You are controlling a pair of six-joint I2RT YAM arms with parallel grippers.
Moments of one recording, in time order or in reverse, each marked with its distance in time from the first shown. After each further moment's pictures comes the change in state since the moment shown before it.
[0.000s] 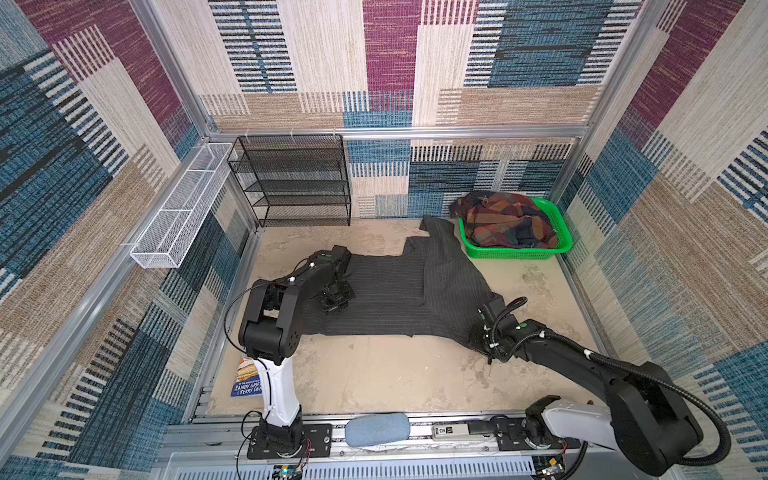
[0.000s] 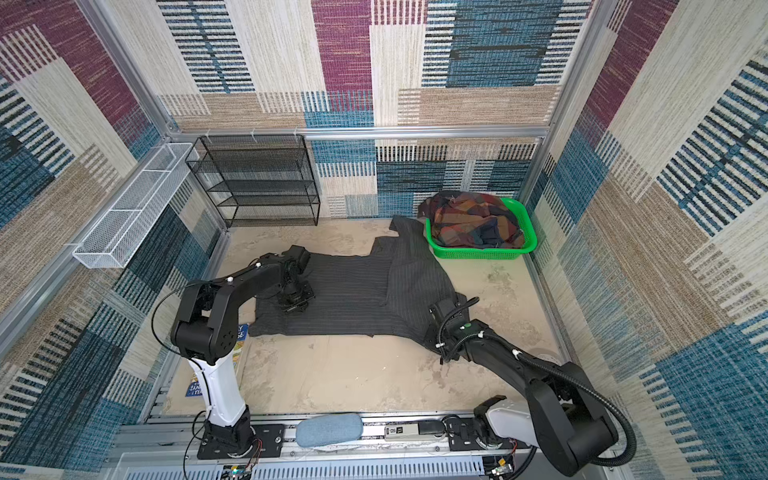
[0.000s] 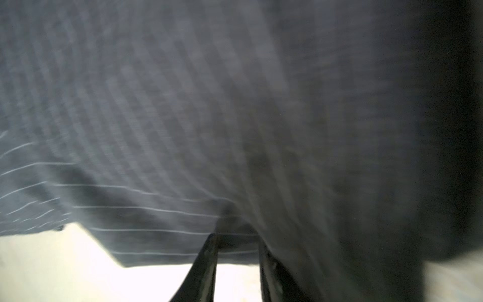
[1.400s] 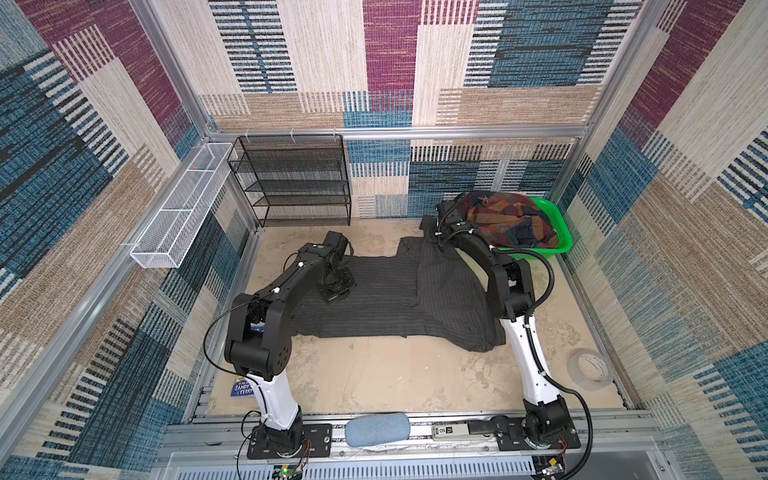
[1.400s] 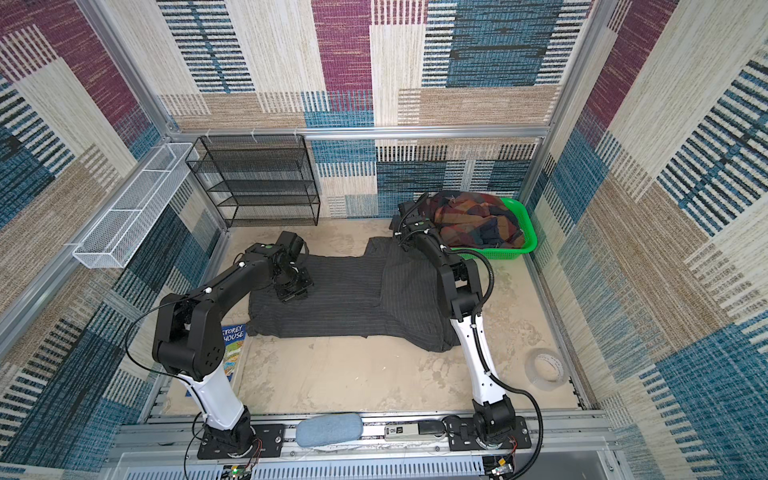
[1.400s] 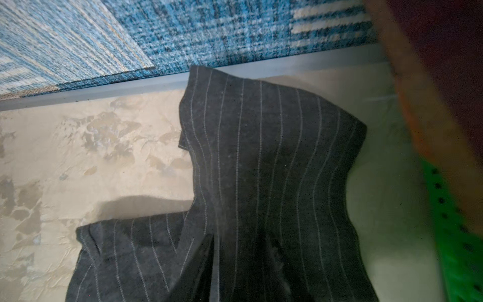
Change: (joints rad) left arm -0.022 -0.137 0.084 -0.076 0.101 0.039; right arm -0.148 1.383 1.734 -0.006 0.084 -0.497
